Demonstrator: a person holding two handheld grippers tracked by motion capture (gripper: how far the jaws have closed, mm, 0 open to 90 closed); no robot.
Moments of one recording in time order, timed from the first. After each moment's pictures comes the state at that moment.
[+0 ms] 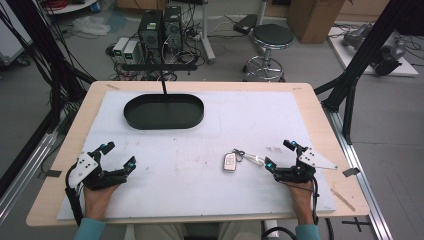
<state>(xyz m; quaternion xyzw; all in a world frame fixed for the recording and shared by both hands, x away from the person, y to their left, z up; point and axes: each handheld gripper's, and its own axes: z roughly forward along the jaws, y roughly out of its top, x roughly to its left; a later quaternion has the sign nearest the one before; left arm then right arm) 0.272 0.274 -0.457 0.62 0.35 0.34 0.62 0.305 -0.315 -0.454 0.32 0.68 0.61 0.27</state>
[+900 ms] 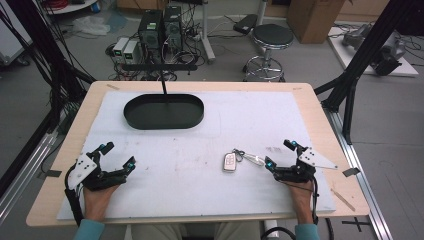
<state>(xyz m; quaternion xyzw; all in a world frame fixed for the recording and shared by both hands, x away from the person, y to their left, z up) 0.270 0.275 -0.458 0.61 0.34 0.35 0.62 0.306 -0.315 -0.454 0.32 0.67 0.61 0.27</state>
